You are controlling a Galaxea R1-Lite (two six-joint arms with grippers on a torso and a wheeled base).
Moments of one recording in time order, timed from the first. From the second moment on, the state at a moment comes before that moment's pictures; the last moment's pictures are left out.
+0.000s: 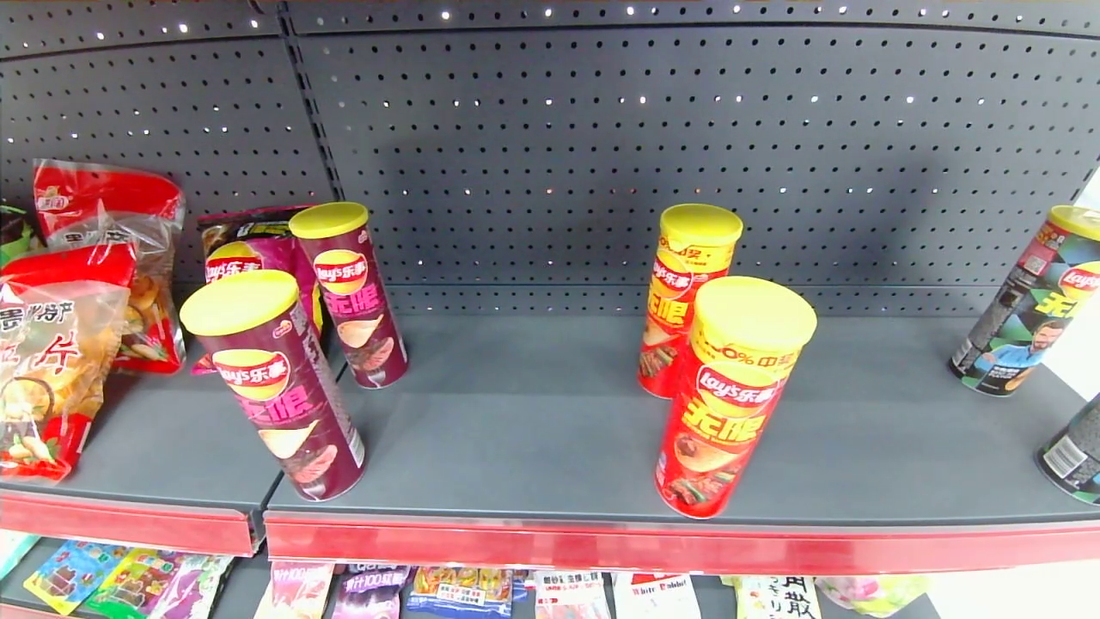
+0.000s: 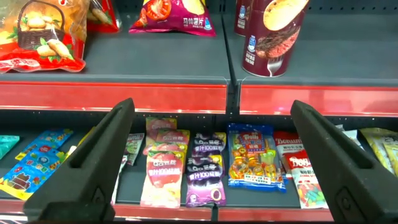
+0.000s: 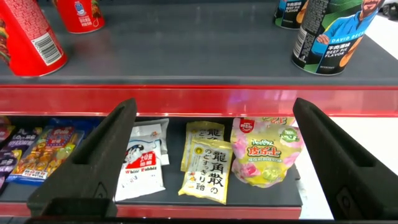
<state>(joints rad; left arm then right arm) 0.00 0.00 0.00 0.00 -0.01 -0.01 0.00 0.00 0.00 0.00 -0.01 0.00</state>
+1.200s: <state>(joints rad) 0.00 0.00 0.00 0.00 -0.01 -0.01 0.00 0.00 0.00 0.00 -0.02 0.00</state>
